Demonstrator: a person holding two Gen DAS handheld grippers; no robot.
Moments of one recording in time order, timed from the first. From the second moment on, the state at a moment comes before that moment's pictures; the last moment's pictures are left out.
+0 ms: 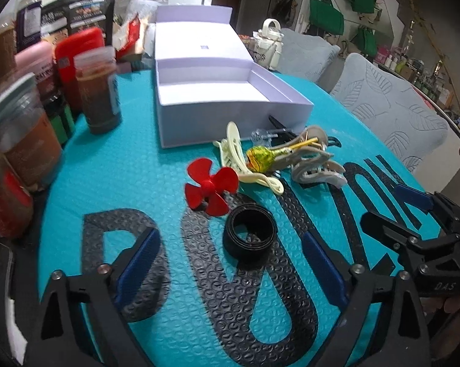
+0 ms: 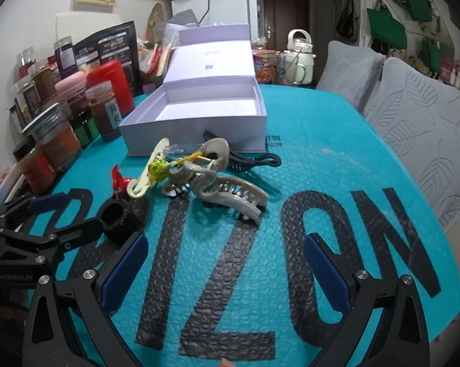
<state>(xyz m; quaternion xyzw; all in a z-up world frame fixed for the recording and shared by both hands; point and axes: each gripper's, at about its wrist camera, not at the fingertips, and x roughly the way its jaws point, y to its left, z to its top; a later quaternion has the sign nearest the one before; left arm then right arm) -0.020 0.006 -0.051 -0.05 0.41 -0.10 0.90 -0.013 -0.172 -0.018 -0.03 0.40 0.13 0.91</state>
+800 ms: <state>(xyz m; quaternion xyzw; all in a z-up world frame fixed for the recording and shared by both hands) -0.008 -0.007 -0.064 -0.01 0.42 -0.12 0.90 0.016 -0.182 -0.038 0.01 0.42 0.14 0.90</state>
